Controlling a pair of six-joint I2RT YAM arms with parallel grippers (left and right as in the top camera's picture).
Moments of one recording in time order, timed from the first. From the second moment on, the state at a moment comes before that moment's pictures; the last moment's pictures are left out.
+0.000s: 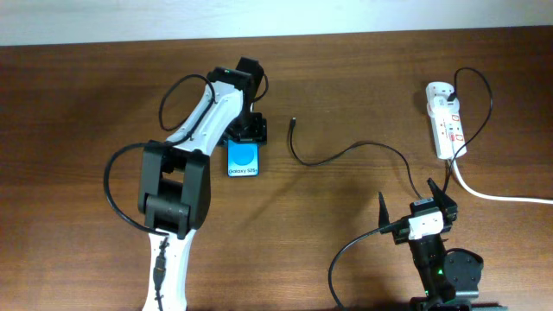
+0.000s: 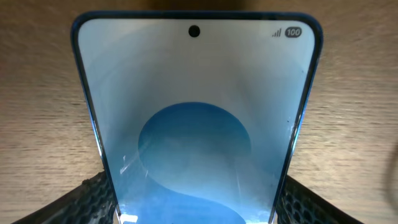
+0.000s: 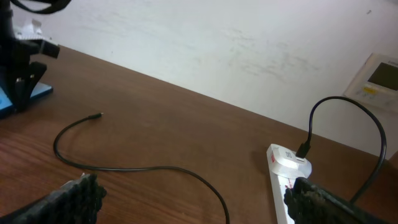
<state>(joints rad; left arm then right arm) -0.35 2.35 1.98 -1.20 -0.02 -0.34 -0.04 0.01 0.01 -0.06 -0.18 -0.29</state>
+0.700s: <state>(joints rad) -0.33 2.35 2.18 -1.33 0.12 -0.54 -0.04 0.01 0.01 -0.06 -0.18 -0.29</state>
